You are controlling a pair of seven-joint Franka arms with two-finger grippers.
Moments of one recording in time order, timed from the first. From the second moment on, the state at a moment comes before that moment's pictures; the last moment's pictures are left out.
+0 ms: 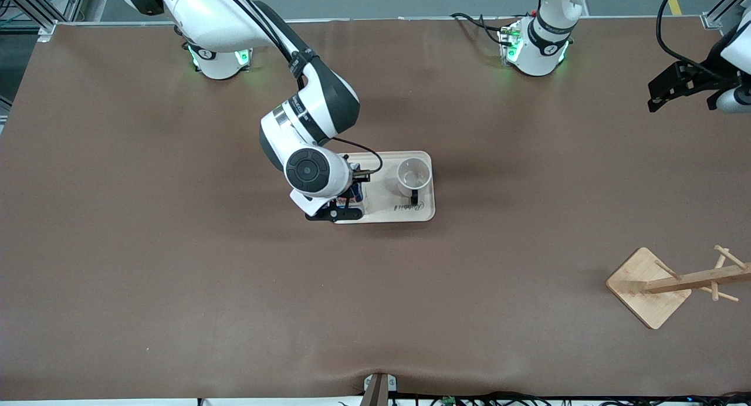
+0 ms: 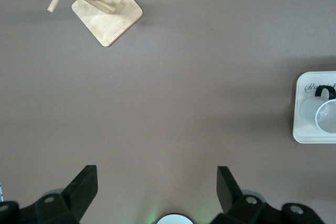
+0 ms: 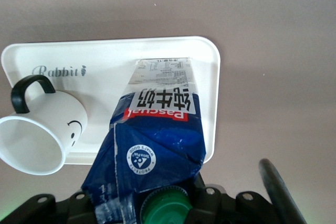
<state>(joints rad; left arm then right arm) -0.01 -0.10 -0.07 -1.57 0.06 1.45 -0.06 0.63 0.69 0.00 -1.27 0.27 1.70 0.57</state>
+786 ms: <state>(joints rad) 0.00 -0.13 -0.07 -1.64 0.03 1.49 -0.06 0.65 0.69 0.00 -1.28 0.27 1.65 0.59</state>
